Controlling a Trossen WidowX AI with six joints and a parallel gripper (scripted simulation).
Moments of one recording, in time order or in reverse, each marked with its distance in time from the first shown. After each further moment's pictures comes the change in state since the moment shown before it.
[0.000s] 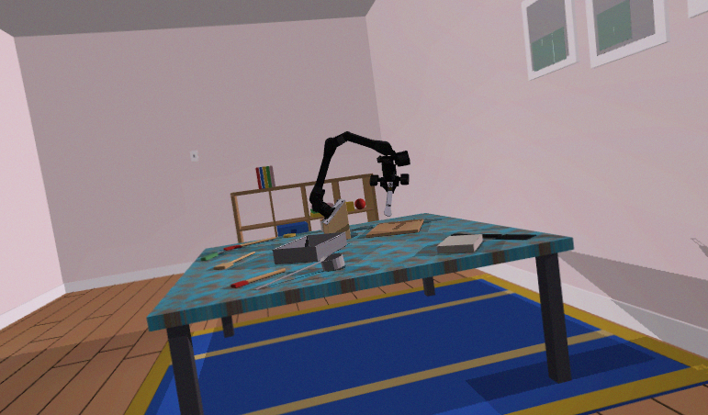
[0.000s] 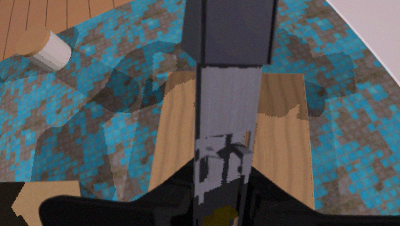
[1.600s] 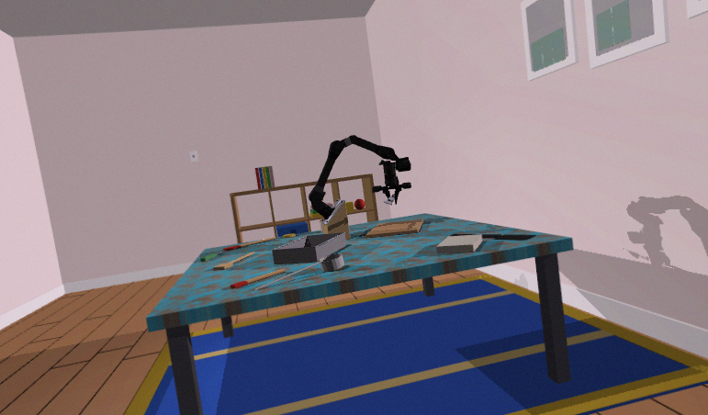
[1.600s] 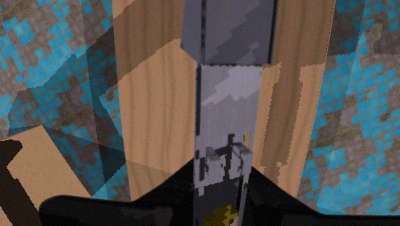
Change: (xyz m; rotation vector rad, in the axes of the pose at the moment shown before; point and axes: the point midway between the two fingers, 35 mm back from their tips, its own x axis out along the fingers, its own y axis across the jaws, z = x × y) arm 0.043 -0.012 -0.020 0.001 0.591 -0.092
